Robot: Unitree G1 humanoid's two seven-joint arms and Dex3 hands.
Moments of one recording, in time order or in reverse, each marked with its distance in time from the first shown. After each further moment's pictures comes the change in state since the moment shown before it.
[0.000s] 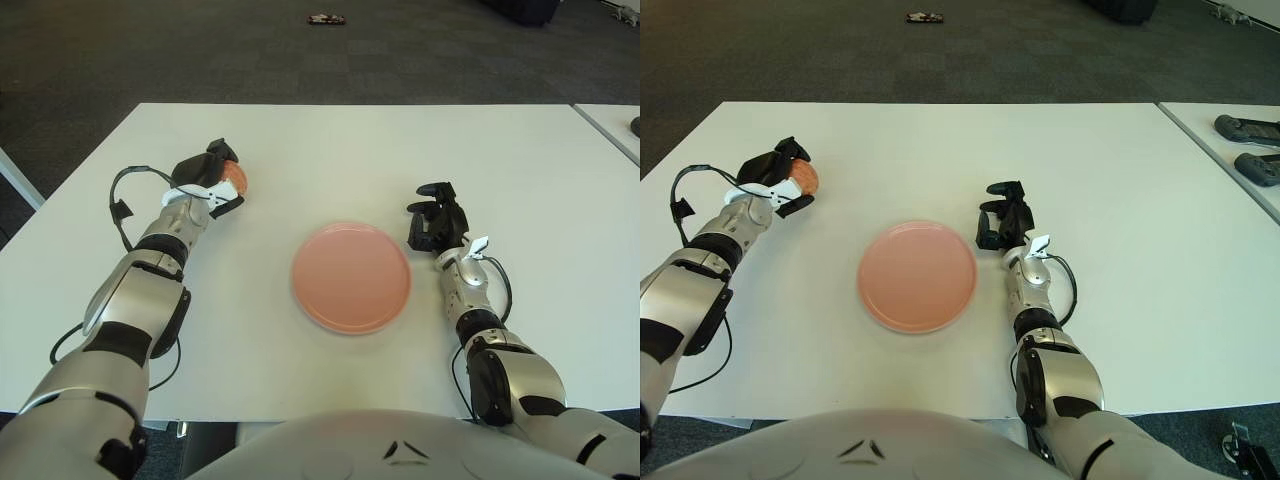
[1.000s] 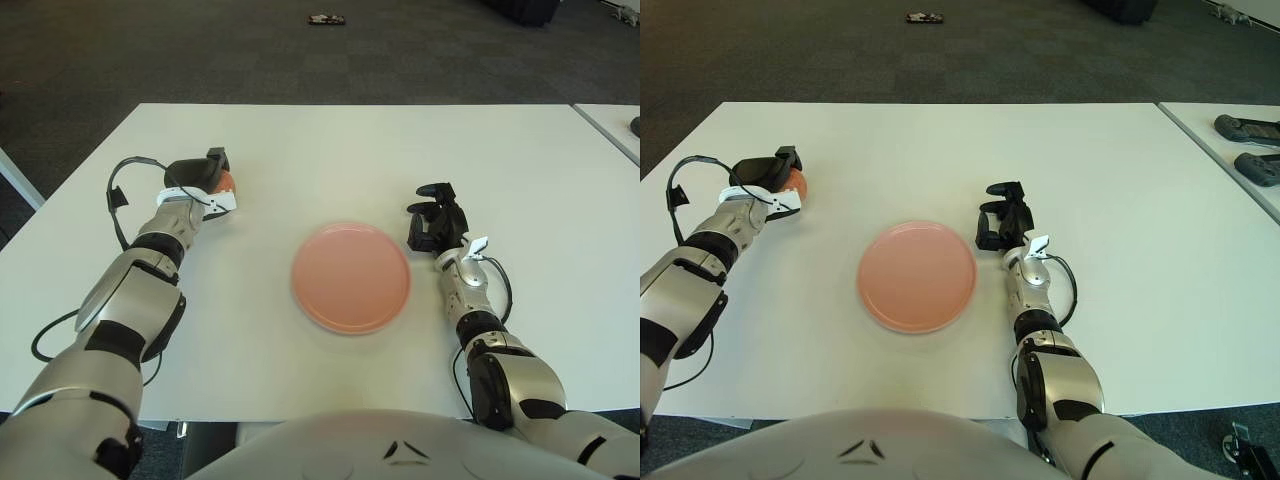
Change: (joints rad) left arm -0.001 0.024 -0.154 -0.016 0.149 0.125 0.026; right arm 0.013 0.000 0.019 -0.027 -0.002 0.016 -0.017
